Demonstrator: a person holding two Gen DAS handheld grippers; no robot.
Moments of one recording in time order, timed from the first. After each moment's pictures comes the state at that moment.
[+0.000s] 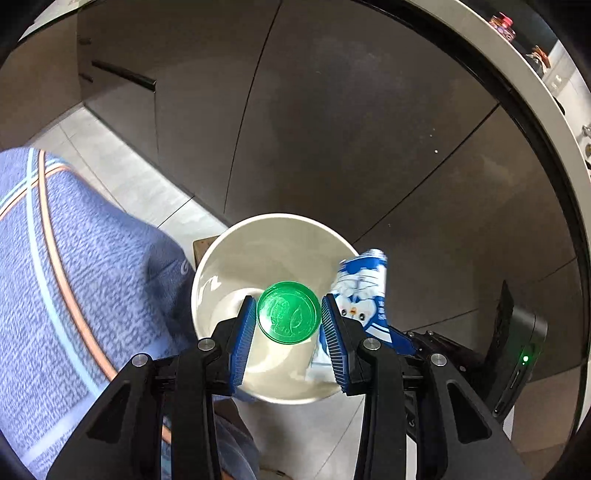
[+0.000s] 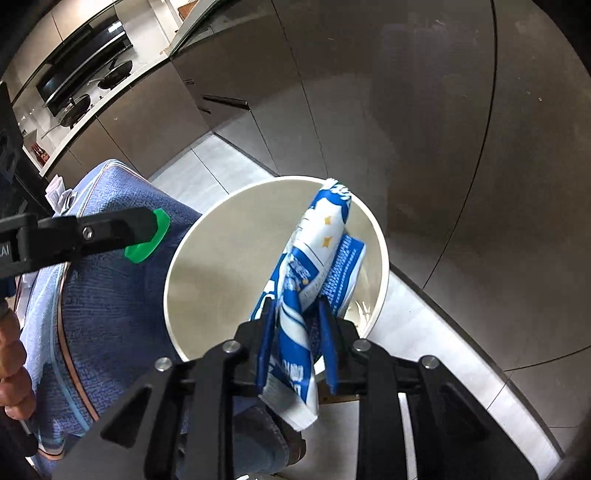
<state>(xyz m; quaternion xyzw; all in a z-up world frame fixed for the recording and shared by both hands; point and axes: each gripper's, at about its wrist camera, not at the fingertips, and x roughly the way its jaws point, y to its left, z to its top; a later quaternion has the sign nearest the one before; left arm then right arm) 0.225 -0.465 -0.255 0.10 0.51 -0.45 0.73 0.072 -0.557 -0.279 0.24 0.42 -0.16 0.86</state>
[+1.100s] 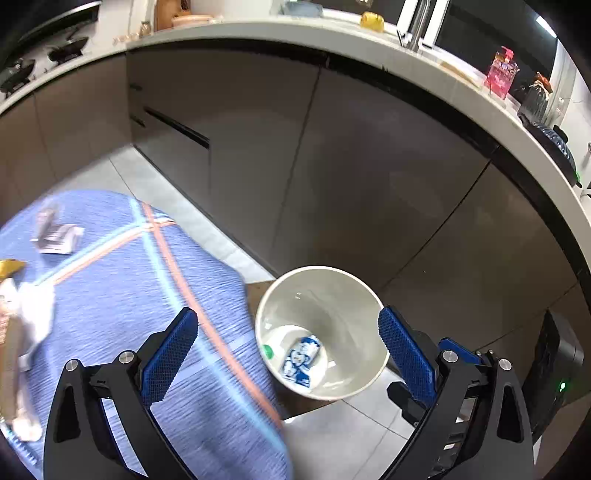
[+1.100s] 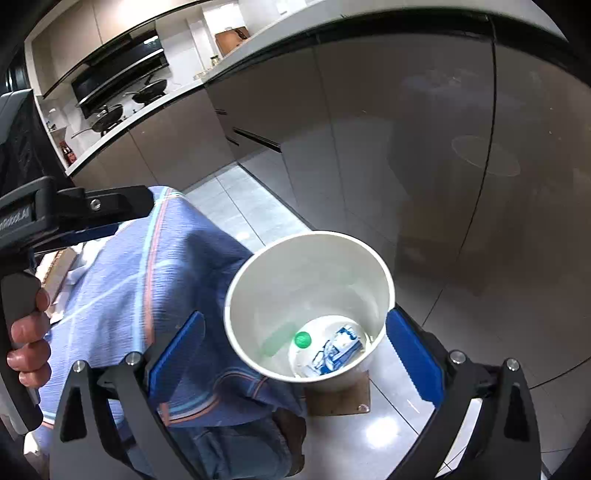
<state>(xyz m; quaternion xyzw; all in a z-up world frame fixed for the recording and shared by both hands) 0.205 -0.387 -0.172 0.09 0.42 -0.38 0.82 0.040 -0.523 -0.203 0.20 0.36 -0.14 0.90</state>
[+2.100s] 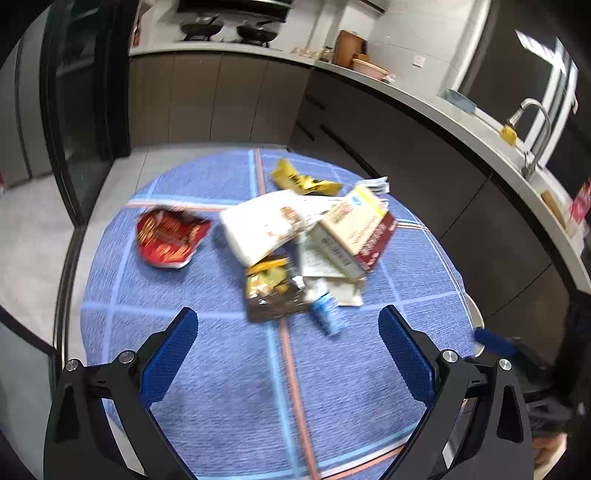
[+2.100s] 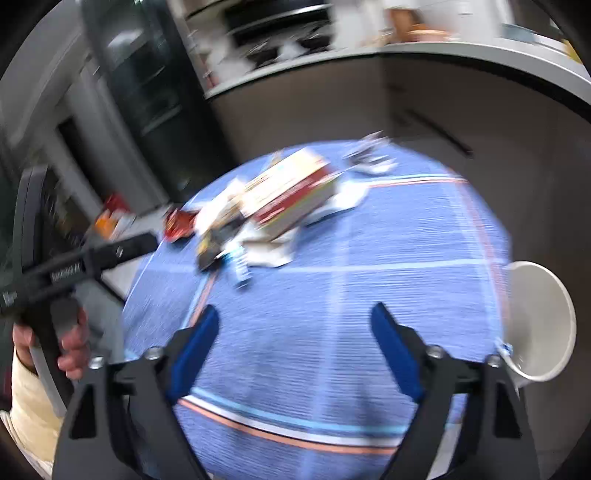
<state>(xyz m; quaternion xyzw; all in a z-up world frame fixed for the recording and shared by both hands) 0.179 -0.004 -0.137 -0.07 0.42 -0.17 0.89 0.103 -0.262 -0.132 0.10 0.40 0.14 0.90</state>
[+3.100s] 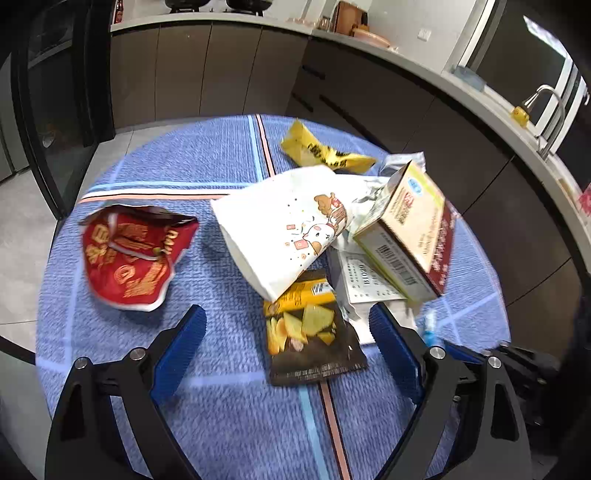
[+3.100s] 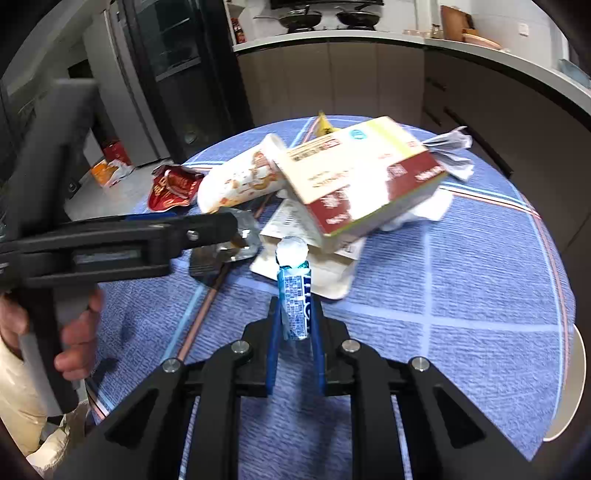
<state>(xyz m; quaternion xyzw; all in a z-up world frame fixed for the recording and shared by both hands) 0.270 -0.025 -0.193 -0.04 0.47 -0.18 0.86 0.175 -0.195 -0.168 0.02 0.43 0.14 0.89</state>
